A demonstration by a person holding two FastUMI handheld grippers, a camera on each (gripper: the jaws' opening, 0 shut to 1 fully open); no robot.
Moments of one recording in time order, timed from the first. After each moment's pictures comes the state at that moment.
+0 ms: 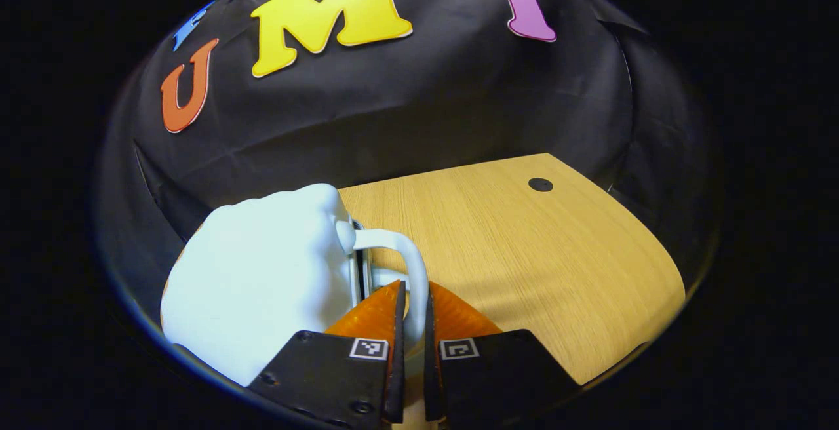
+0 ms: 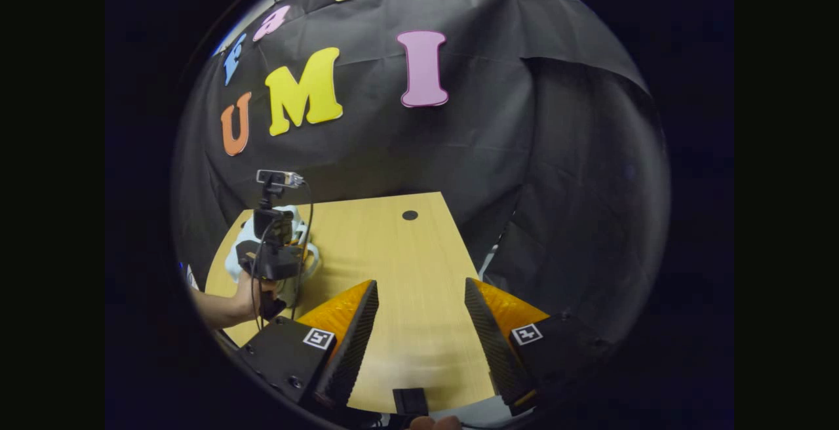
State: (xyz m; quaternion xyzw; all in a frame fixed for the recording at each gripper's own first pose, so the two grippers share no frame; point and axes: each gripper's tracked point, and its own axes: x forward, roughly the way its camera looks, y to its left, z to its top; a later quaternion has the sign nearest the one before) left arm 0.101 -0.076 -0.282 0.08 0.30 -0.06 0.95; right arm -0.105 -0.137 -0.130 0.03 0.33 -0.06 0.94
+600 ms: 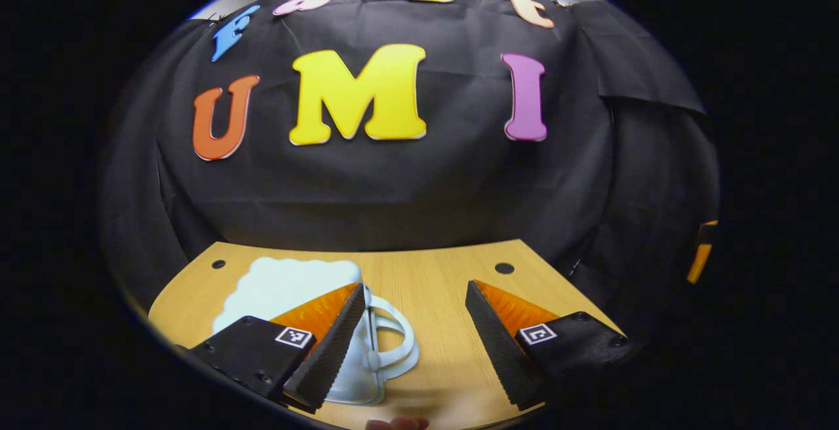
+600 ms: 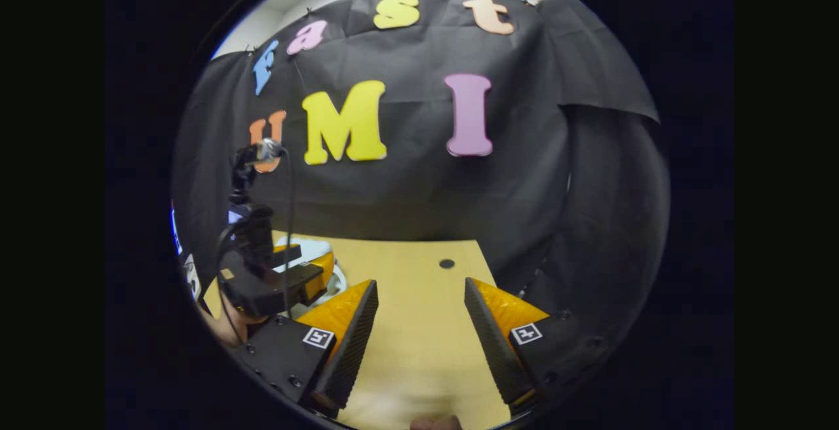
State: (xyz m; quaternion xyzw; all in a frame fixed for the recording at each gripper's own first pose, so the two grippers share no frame) left arm 0.041 -0.062 -0.102 -0.02 0.13 -0.05 0.99; right arm -0.042 -0.049 -0.062 0.01 0.19 0.03 0.98
